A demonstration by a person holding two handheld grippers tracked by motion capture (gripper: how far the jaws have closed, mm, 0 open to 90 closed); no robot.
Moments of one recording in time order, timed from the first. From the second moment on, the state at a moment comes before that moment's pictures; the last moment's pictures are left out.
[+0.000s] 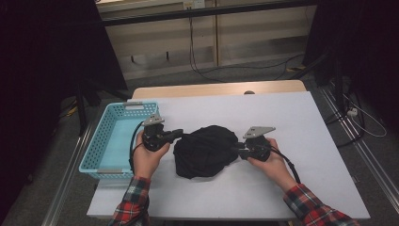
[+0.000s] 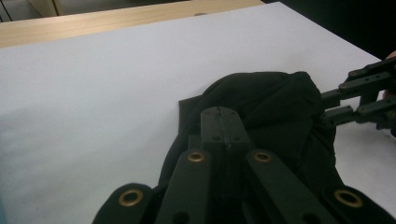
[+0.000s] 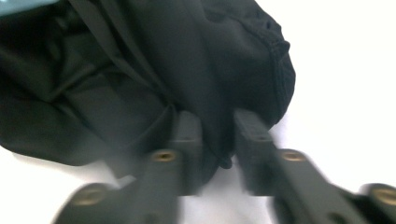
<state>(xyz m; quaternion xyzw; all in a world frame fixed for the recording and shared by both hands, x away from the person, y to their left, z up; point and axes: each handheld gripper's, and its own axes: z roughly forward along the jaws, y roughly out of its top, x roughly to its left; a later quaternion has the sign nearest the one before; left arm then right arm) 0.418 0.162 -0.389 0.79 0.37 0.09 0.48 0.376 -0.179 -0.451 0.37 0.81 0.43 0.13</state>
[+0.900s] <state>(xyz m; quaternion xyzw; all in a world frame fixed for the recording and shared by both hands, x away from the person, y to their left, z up) 0.435 0.137 -0.398 0.81 0.37 0.10 0.45 0.364 -0.225 -0.436 0.44 0.76 0.46 0.15</state>
